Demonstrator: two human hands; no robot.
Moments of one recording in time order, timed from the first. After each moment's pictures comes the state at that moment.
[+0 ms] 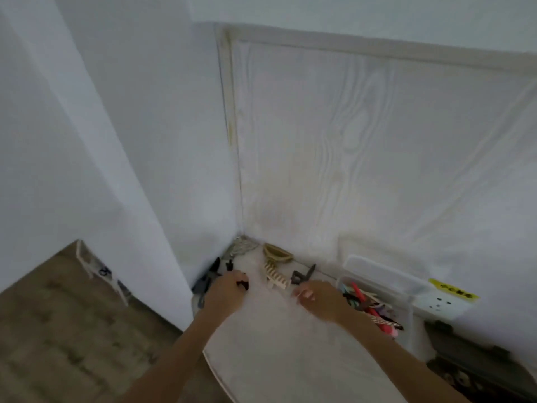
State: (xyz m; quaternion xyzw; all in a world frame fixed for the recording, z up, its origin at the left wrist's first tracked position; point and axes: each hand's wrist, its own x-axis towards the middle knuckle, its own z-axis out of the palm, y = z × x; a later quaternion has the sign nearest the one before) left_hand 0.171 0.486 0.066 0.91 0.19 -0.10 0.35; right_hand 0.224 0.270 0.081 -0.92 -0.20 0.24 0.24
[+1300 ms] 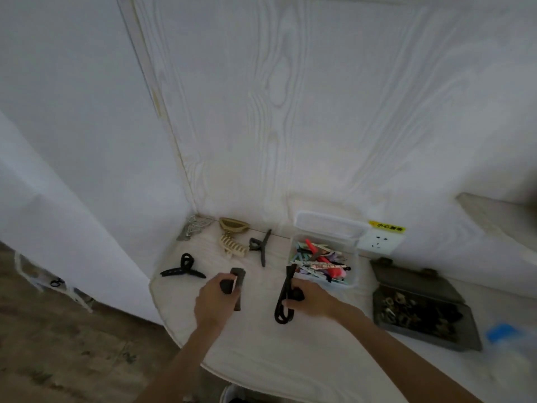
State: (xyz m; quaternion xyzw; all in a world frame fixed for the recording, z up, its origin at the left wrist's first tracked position) left_hand 0.121 0.404 0.039 0.90 0.23 -0.02 0.38; right_hand 0.165 0.198 0.049 -0.89 -0.14 0.32 0.30
